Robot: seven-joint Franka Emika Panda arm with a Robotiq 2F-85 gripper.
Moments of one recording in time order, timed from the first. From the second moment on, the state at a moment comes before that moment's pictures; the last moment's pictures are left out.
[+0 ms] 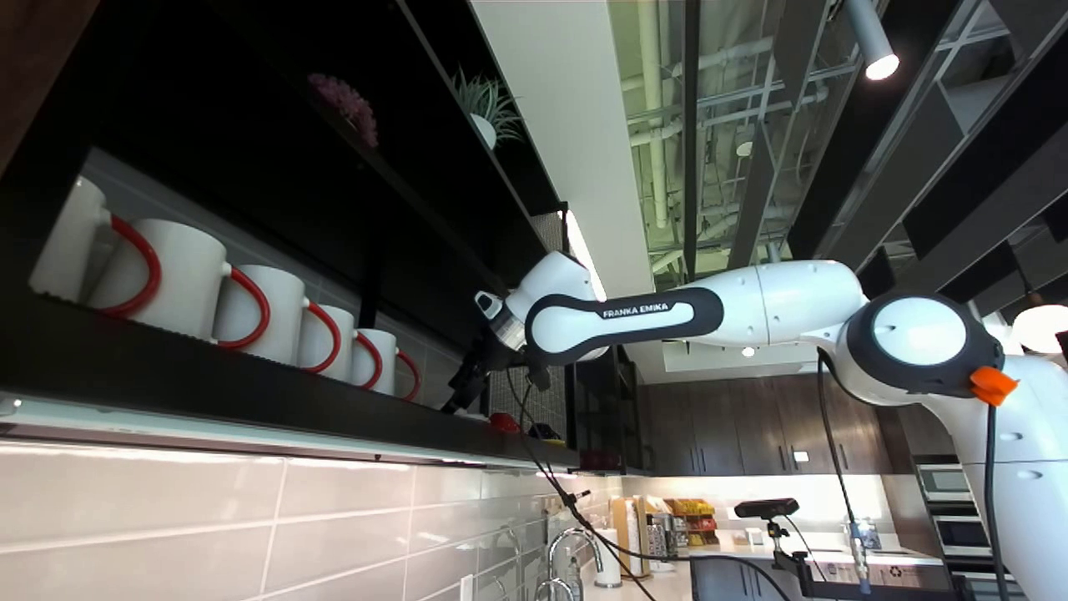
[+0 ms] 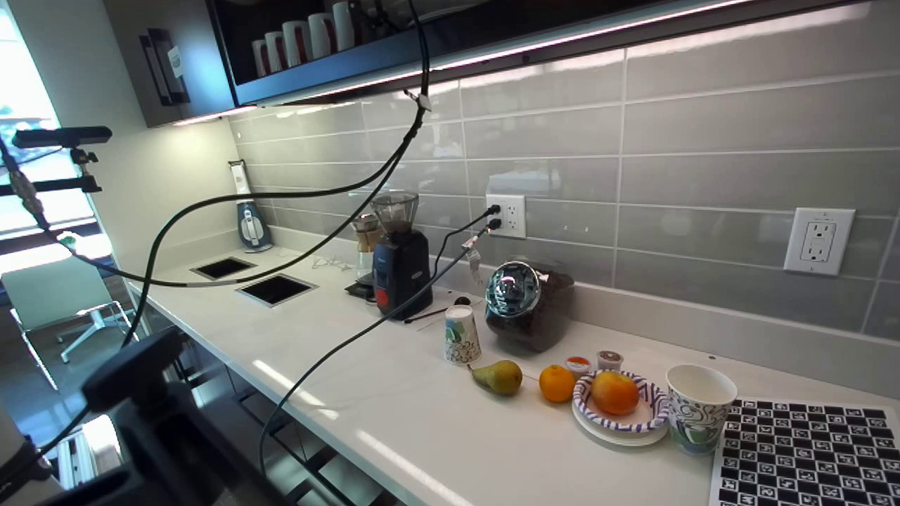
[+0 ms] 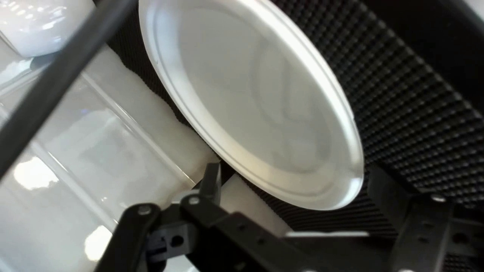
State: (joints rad) arm -0.03 0.00 -0.05 -1.54 -0.29 2.50 -0.60
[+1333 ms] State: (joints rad) arm -0.05 0.03 -0.06 -1.49 -0.29 2.58 -0.53
